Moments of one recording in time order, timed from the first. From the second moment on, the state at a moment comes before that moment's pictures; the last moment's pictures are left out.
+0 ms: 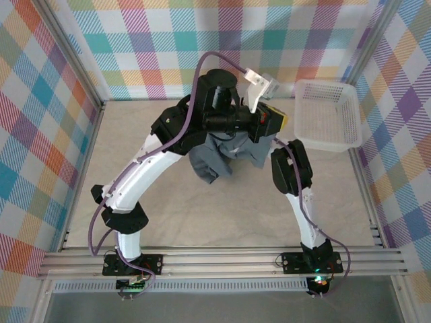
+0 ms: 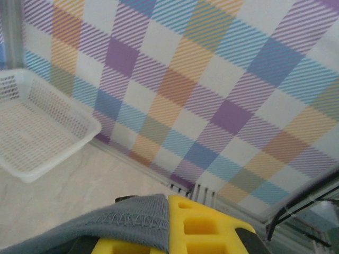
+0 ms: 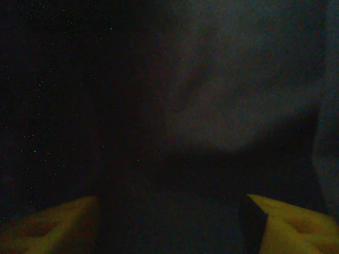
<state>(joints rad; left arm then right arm) -1.00 1.87 2.50 -0.88 0.33 -0.29 0.59 2.35 1.99 -0.83 -0.08 0.36</state>
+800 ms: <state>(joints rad) -0.23 1.68 1.38 -0.59 0.18 -0.44 0.52 1.42 1.37 -0.65 -0.50 0.37</state>
